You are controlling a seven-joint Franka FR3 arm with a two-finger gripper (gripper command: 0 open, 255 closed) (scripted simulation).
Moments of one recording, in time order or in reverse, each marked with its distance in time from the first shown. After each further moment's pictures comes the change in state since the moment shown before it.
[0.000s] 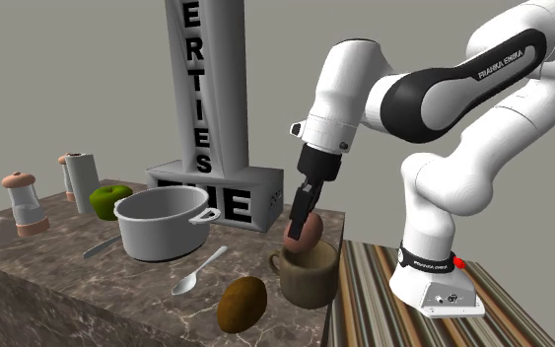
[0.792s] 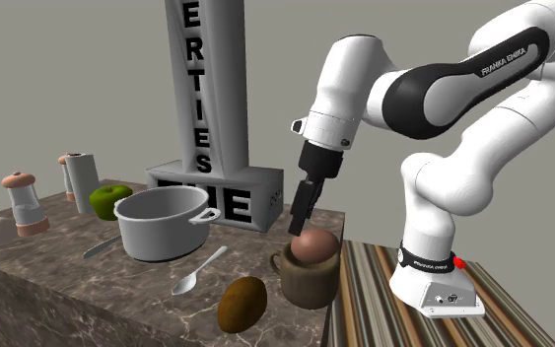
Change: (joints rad) arm 0.002 -0.015 -0.006 0.006 -0.002 -0.019 0.001
